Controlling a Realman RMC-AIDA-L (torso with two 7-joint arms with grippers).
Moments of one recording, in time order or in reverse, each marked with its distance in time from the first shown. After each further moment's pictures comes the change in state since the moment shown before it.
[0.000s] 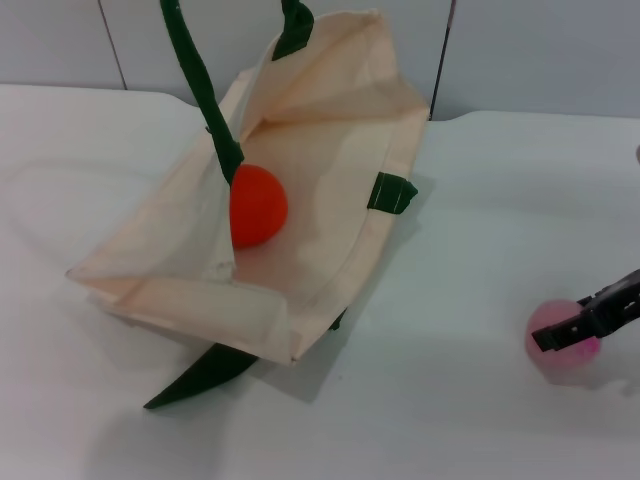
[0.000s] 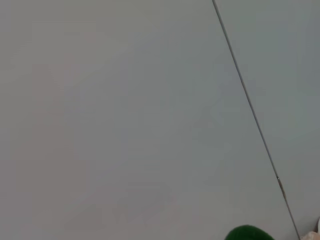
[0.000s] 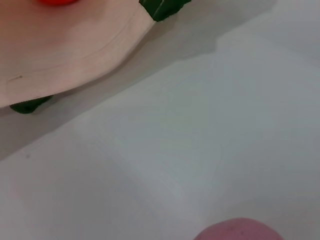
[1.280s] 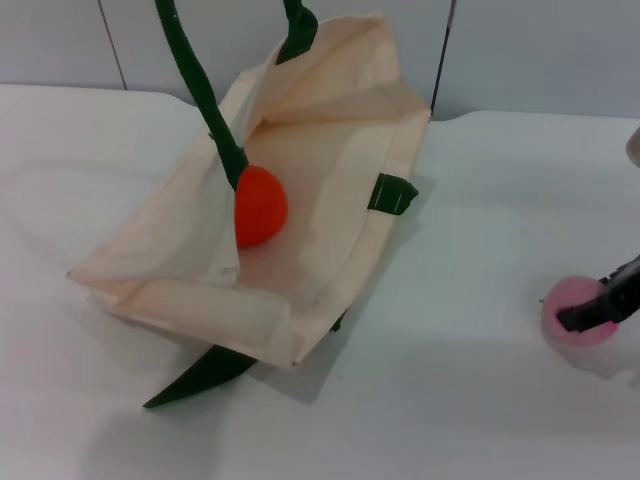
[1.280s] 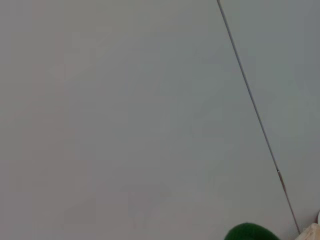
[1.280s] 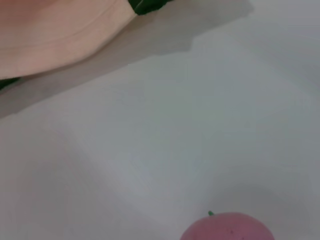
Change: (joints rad) left arm 0.014 -0.002 0.002 -0.001 0.002 0.000 0.005; right arm -0.009 0.009 -0.084 -0.136 -0.095 0.004 0.035
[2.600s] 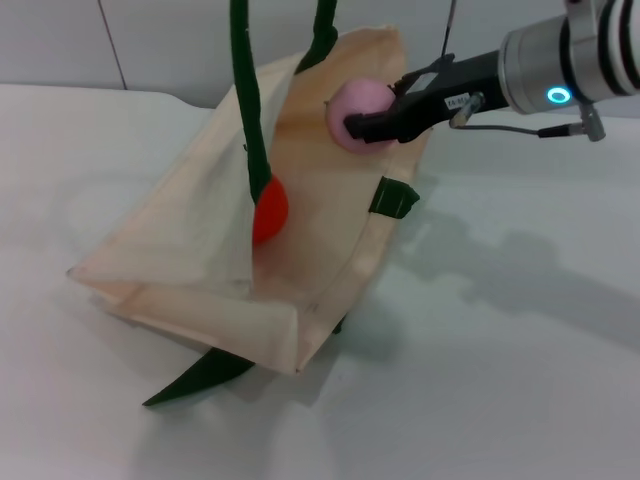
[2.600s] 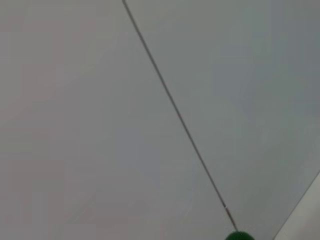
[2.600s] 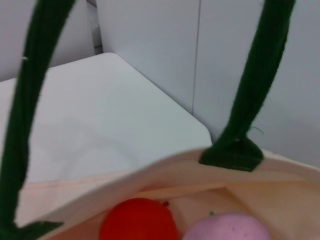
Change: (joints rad) left arm -0.033 -0.002 0.162 -0.002 -0.014 0.055 -0.073; right arm 0.249 -0.006 -0.185 0.186 0.493 -0.464 -0.137
